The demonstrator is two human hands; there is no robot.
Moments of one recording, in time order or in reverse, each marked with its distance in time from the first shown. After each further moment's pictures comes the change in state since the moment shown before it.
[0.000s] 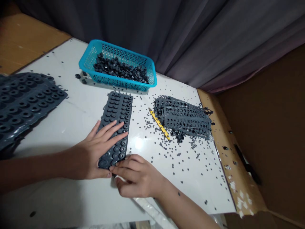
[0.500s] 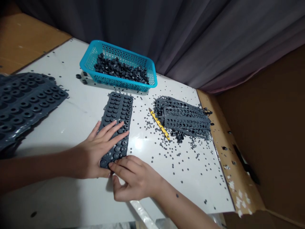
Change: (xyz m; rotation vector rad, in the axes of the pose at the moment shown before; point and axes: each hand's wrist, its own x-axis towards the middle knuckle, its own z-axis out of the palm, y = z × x) left_hand 0.002 0.000 0.005 0.052 -0.014 -0.028; right_hand 0.020 -0.013 0.001 -0.065 0.045 0.097
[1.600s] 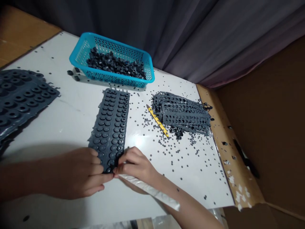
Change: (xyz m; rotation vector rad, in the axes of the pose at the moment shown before) left_hand -0.014 0.005 -0.020 0.113 -0.063 0.619; right_hand -0.015 0.018 -0.002 0.337 0.024 0.171
